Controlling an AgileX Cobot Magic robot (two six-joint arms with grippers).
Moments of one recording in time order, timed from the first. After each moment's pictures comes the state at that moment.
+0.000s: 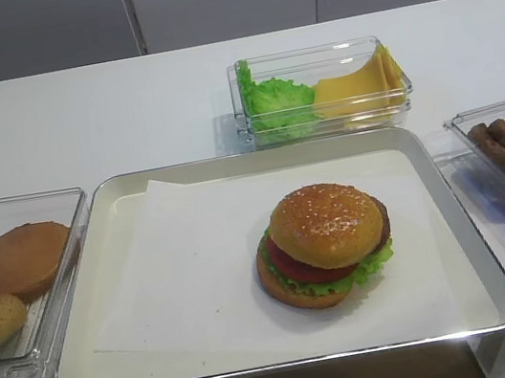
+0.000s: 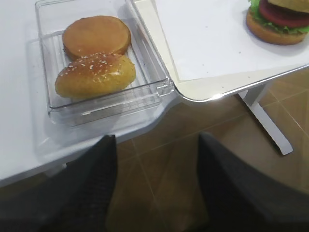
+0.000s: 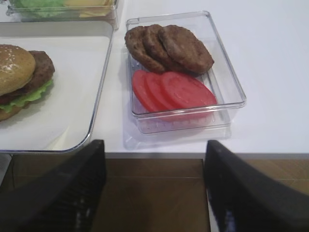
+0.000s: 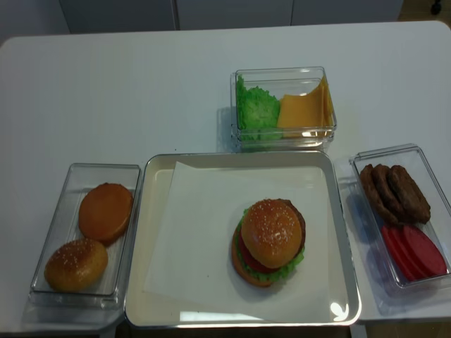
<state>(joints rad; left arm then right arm) -0.35 -0.02 -0.49 0.00 1.19 -0.09 0.07 -0.02 -0.48 0.08 1.14 0.03</state>
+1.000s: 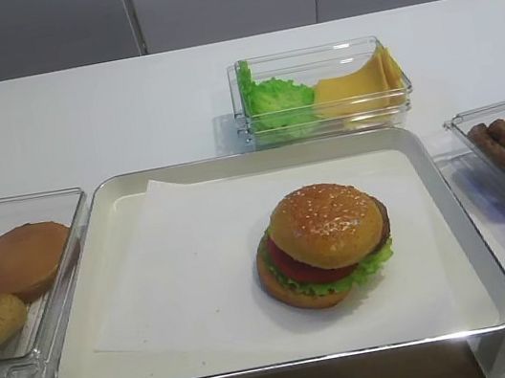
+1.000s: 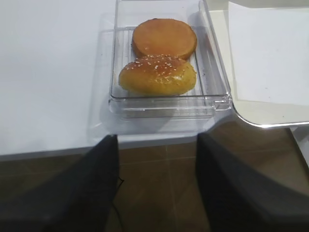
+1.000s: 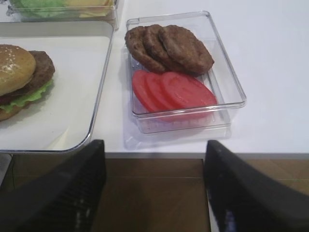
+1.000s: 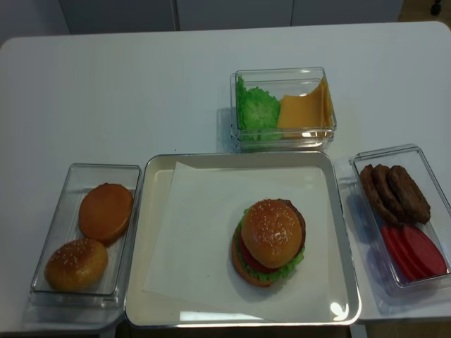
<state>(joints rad) -0.06 -0.02 -0.49 0.00 1.19 -0.10 0.07 -0.02 -0.48 0.08 1.14 0.03</state>
